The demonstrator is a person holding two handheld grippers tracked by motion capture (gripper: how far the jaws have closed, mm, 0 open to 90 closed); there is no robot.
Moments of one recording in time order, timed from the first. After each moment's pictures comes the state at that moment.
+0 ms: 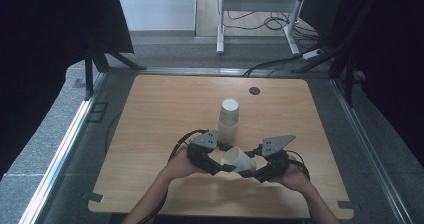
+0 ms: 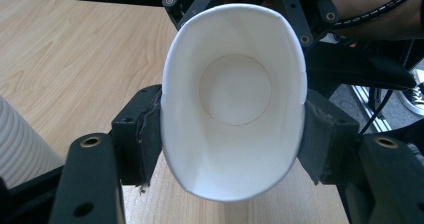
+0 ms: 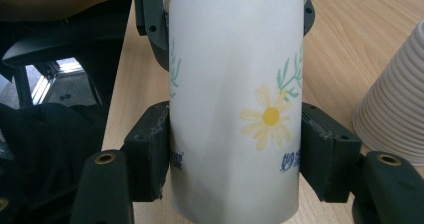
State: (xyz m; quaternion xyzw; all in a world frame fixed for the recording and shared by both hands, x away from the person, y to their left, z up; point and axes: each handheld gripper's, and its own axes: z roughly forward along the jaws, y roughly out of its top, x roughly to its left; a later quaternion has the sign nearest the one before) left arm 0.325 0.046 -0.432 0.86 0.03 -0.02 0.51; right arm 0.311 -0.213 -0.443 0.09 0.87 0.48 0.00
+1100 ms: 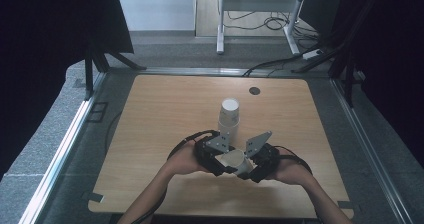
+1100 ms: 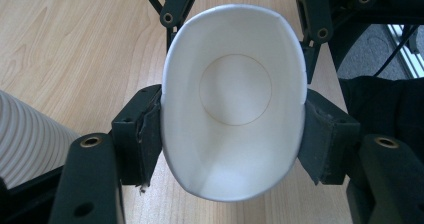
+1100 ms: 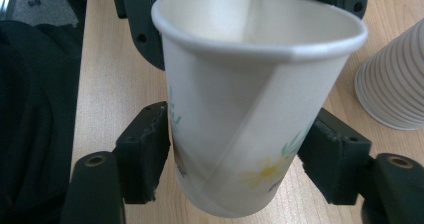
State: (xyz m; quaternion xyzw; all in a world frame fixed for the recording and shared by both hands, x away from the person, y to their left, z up) left arm 0.323 0.023 -0.418 0.92 0.00 0.02 0.39; right arm 0.315 -0.182 -0.429 0.05 0.95 0.31 0.02
